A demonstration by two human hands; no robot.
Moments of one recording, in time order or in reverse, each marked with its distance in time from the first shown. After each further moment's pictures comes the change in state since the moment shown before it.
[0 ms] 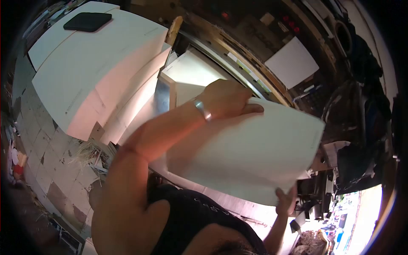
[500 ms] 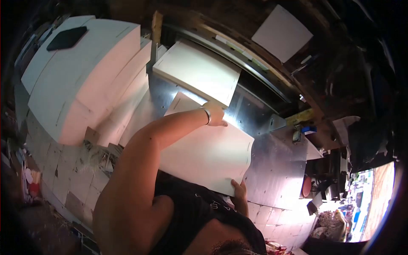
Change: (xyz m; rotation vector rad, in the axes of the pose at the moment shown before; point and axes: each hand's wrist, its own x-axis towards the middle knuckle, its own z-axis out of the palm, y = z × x) left_hand -0.016 -0.059 0.201 0.288 -0.802 0.025; right_hand -0.080 0.218 0.104 0.617 -0.298 0.660
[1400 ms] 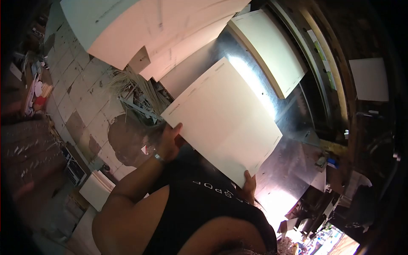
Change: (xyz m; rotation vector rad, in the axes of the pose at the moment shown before) left_hand -0.309 0.112 0.200 -2.455 1.242 -0.757; right_hand -0.027 -0.007 0.045 -0.194 -0.072 0.203
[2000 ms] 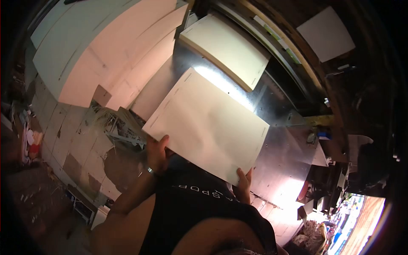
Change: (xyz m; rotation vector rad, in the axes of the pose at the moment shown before) left_hand 0.000 0.019 0.061 0.267 0.034 0.103; right_hand -0.004 -0.012 0.004 0.084 -0.012 -0.309
